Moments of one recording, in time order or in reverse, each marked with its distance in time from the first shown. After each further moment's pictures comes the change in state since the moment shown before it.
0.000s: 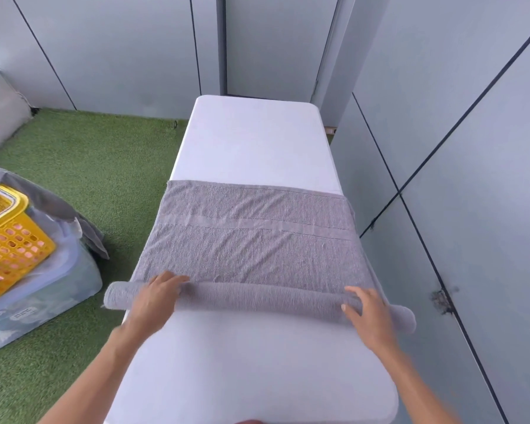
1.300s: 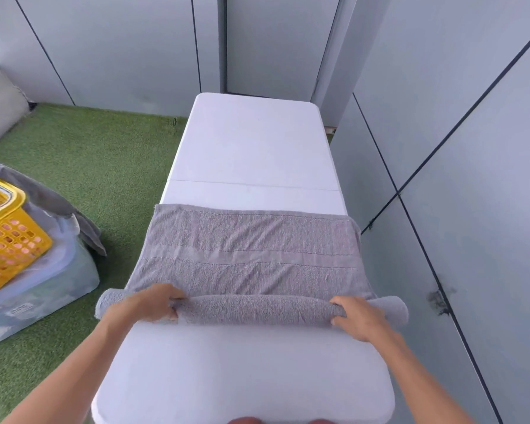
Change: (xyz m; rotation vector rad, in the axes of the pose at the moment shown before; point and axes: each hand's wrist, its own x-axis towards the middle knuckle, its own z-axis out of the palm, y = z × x) left_hand 0.020 -0.006 -0.009 0.125 -0.568 -0.019; right_hand 0.014 -0.028 -0.013 -0.387 -0.502 0.054
